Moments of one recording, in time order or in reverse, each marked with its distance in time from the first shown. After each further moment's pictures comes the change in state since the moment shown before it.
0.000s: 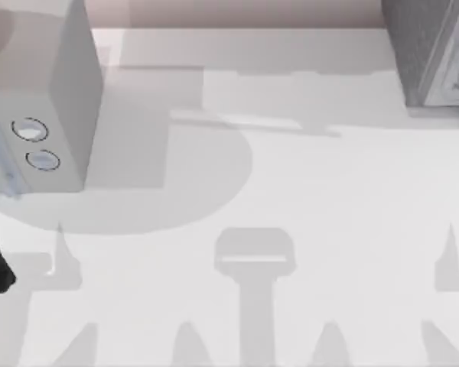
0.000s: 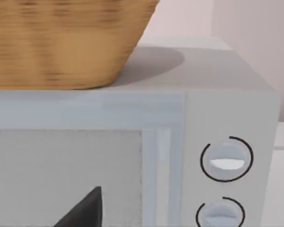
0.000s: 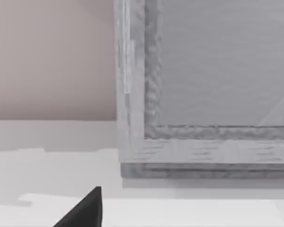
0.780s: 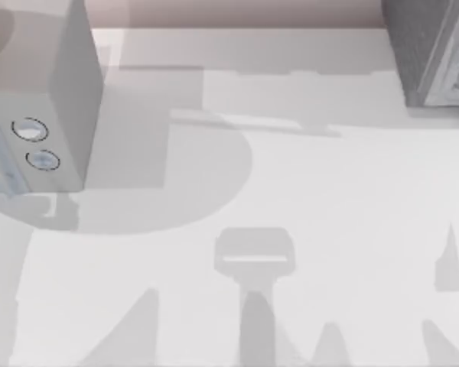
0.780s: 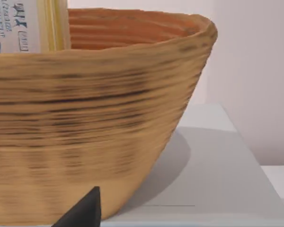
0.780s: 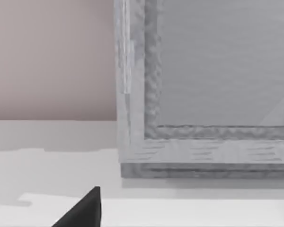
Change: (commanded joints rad) left arm 0.168 0.564 0.356 0.194 0.210 0.006; right arm 0.000 0.000 0.000 0.000 0.000 0.000
